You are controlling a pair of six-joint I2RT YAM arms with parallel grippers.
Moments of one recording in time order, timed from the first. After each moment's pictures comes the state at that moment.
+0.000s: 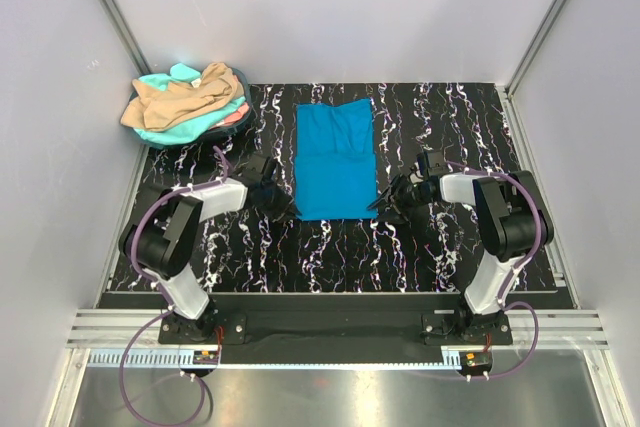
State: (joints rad) left arm -0.41 1.71 0.87 -0.28 0.22 -1.17; right arm 0.20 1.82 0.86 -0.18 -0.66 0.92
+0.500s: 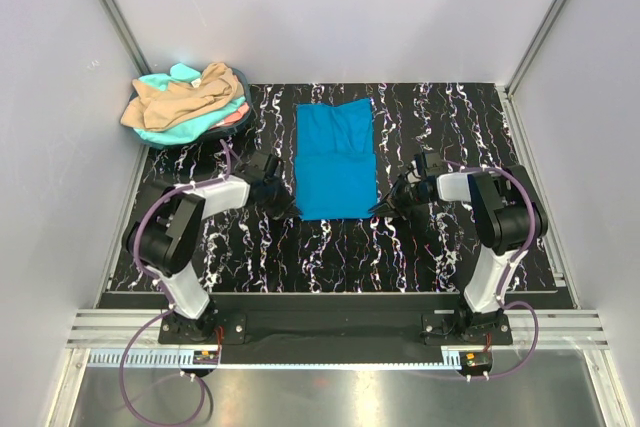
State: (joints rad) left arm -0.41 1.74 0.91 -0.27 0.24 -1.05; right arm 0.20 1.88 0.88 -0.12 -0.67 0.89
